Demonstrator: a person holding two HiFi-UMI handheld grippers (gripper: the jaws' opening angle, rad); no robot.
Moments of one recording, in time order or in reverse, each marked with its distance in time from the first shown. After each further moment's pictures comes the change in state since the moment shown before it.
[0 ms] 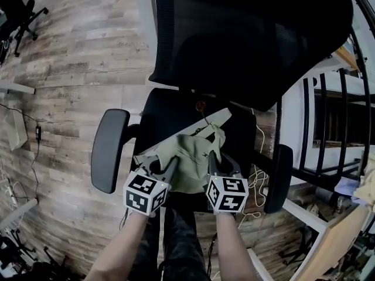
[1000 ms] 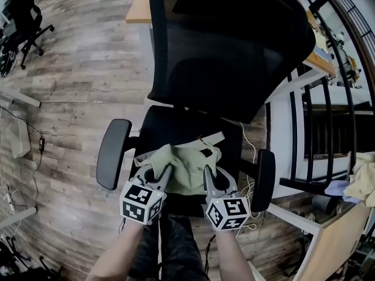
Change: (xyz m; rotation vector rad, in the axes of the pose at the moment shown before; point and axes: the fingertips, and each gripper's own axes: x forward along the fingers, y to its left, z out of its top) left arm -0.052 -0.041 0.045 0.092 -0.098 0.063; right arm -0.089 0.025 0.051 0.011 -0.254 0.174
